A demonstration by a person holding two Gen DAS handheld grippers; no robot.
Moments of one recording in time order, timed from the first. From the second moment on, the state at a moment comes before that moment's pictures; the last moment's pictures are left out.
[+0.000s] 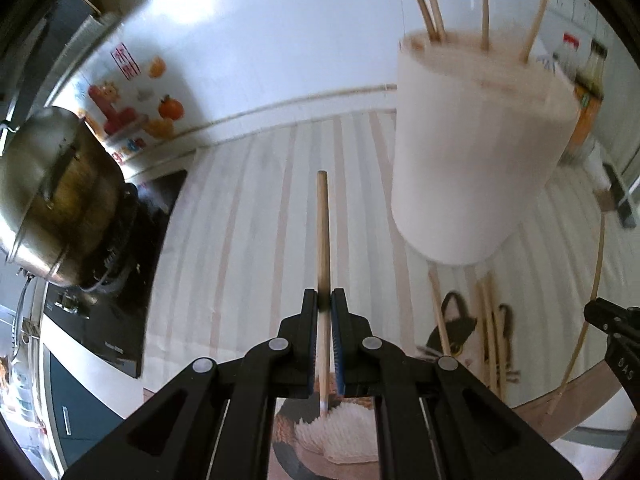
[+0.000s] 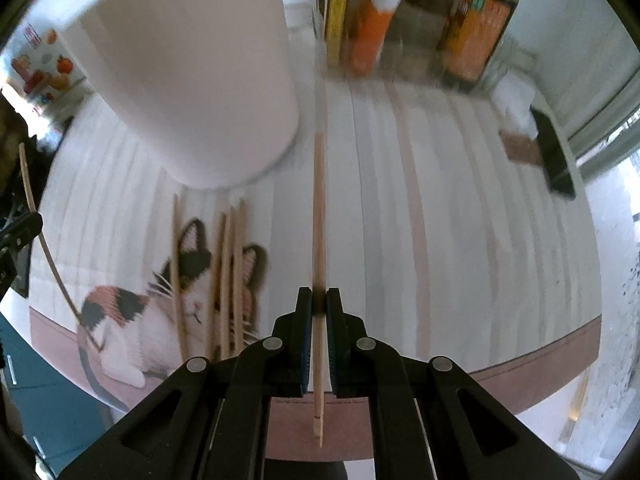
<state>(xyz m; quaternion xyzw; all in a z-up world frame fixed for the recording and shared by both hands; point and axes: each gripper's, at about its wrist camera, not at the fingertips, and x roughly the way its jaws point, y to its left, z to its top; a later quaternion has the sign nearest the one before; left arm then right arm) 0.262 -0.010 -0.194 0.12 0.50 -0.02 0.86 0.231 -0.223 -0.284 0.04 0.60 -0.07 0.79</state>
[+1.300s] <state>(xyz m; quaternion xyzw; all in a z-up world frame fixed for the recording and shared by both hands) 0.404 -0.080 -0.008 0.01 0.42 -0.13 0.90 0.410 -0.251 -0.052 0.12 0.37 -0.02 0.92</state>
